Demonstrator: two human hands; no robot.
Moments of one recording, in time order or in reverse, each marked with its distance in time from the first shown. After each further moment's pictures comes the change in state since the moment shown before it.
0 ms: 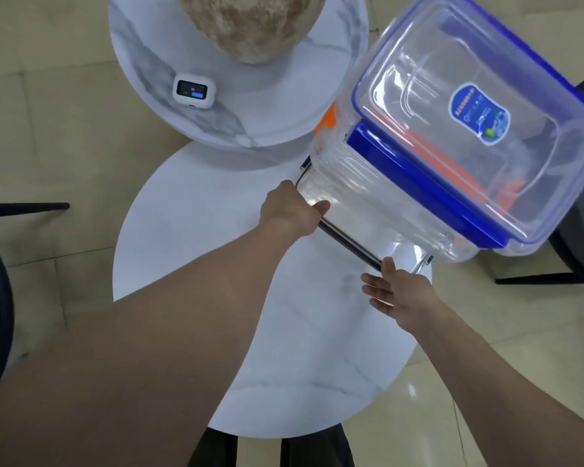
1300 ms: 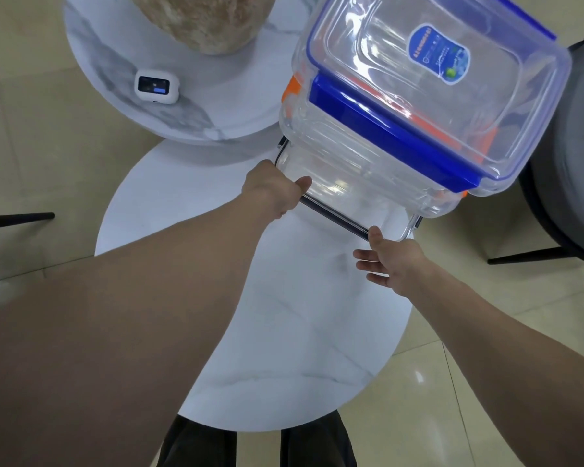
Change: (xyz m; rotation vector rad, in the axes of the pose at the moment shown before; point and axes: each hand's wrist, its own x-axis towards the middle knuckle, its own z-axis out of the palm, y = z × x) left_hand 0.008 0.022 -0.001 -0.109 -0.056 -0.064; right_hand 0.024 -0.019 -0.012 -0.138 0.021 -0.064
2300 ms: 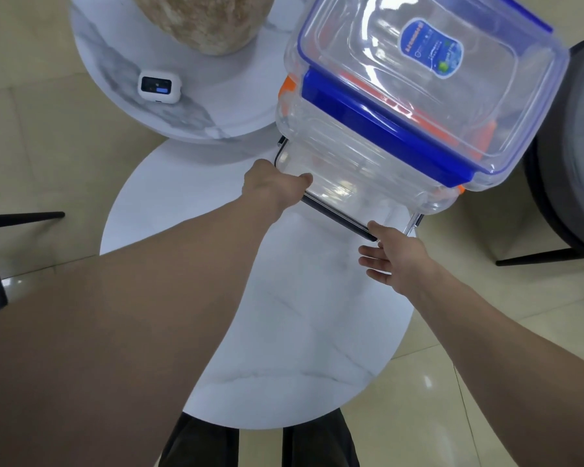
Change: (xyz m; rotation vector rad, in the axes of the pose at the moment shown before) left_hand 0.001 -0.002 0.008 -0.122 0.083 -0.041; right_hand 0.003 -0.001 -0.005 0.129 -0.003 0.036
